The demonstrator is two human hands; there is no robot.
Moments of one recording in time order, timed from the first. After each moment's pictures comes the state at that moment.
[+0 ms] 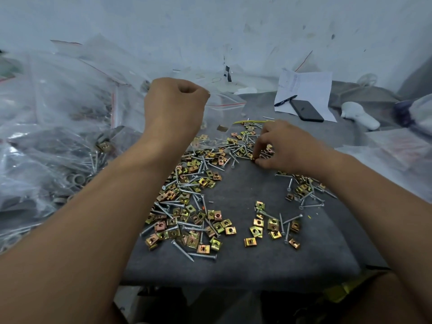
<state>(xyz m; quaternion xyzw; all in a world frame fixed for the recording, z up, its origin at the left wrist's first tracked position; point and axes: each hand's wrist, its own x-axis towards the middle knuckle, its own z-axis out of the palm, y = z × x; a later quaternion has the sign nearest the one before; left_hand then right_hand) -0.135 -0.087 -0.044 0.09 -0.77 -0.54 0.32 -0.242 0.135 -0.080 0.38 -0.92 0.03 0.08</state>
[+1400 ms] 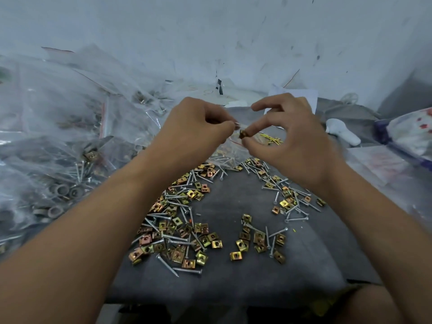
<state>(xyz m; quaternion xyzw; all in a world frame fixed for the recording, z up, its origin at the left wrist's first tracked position) -0.125 -0.064 -0.037 -0.05 -0.85 -0.48 0.22 -0.176 0.138 -0.031 0.35 -0.86 0.29 0.23</state>
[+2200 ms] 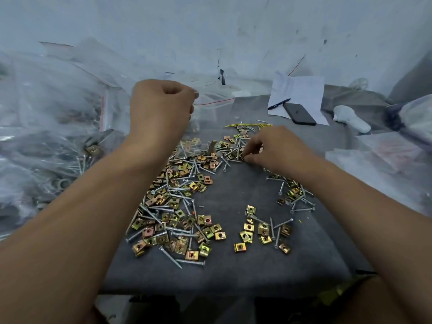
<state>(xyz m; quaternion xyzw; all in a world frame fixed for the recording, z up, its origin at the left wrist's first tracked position) -0.126 -0.081 -0.036 0.10 -0.74 -0.58 0.32 -0.243 0.125 -0.082 0.28 -0.95 0.11 0.05</state>
